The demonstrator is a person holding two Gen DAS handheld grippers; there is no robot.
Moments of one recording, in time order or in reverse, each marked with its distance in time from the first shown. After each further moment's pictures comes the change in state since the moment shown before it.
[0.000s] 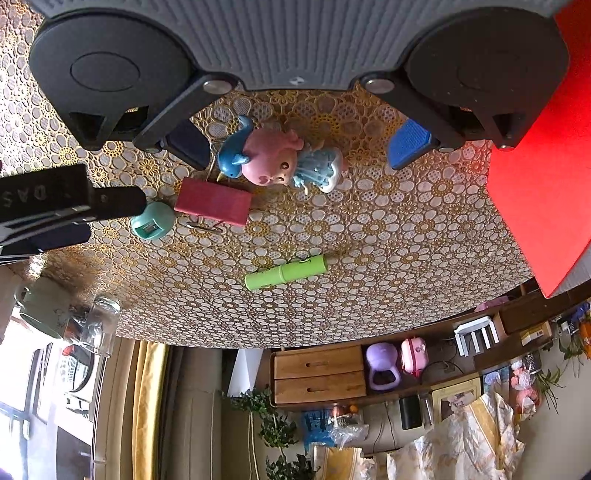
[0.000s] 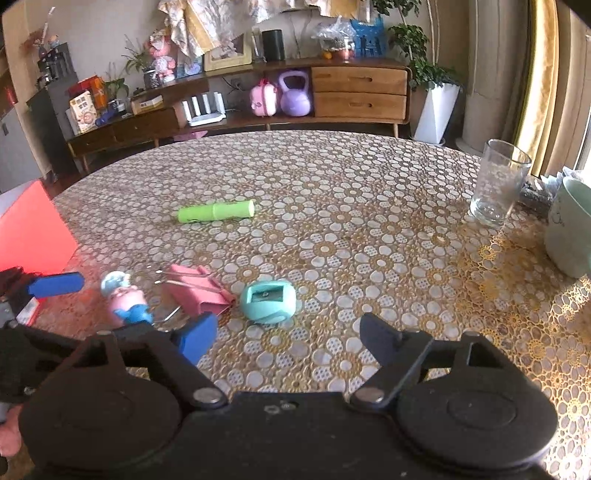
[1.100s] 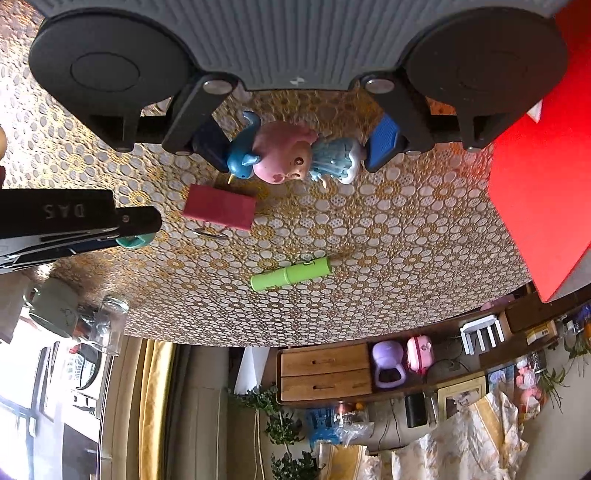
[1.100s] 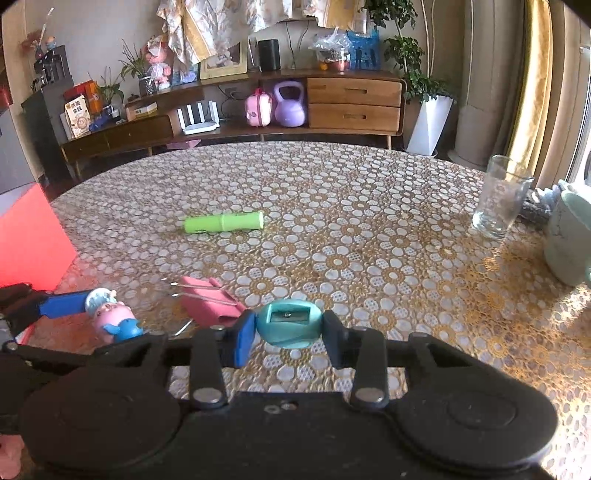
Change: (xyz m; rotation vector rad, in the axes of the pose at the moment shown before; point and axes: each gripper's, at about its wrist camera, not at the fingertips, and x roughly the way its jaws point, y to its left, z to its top) left arm -0.011 0.002 -0.005 0.001 -0.006 -0.027; right arm -0.018 0.021 -0.002 -0.028 -0.039 -0.029
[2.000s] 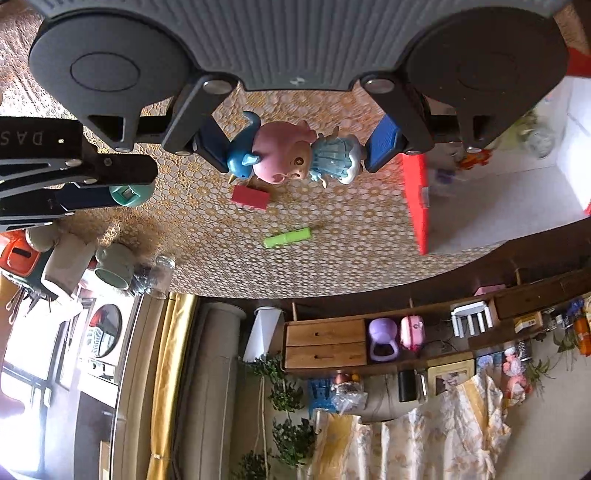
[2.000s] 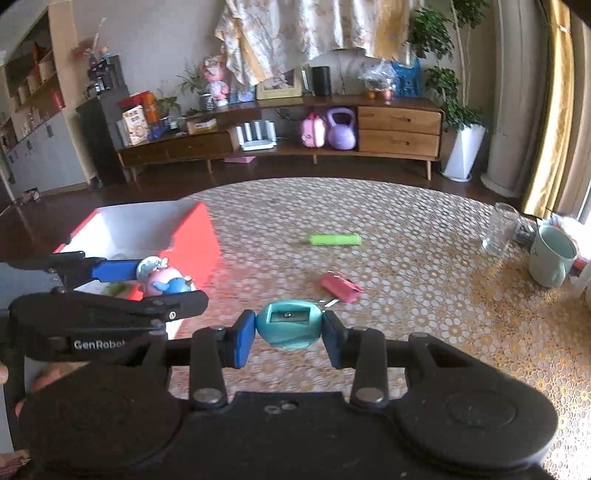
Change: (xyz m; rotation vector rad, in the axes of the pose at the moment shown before) left arm -0.179 0.037 0.007 -0.036 -0.057 -0.041; right arm -0.172 0.103 -0.007 -0.062 -0.043 0.127
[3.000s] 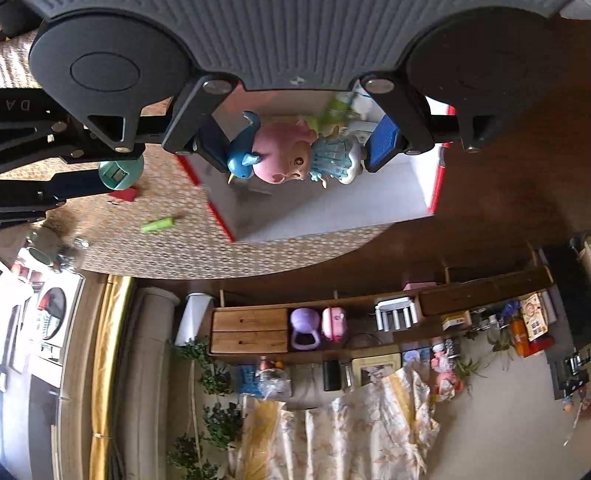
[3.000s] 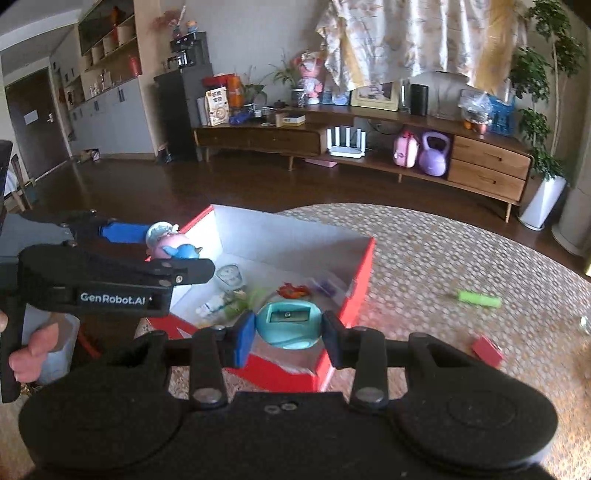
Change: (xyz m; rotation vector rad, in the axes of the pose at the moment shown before) left arm -0.077 0.177 0.000 -0.039 -0.025 0.166; right arm 0.056 0.168 0.050 -0.186 0.010 0.149
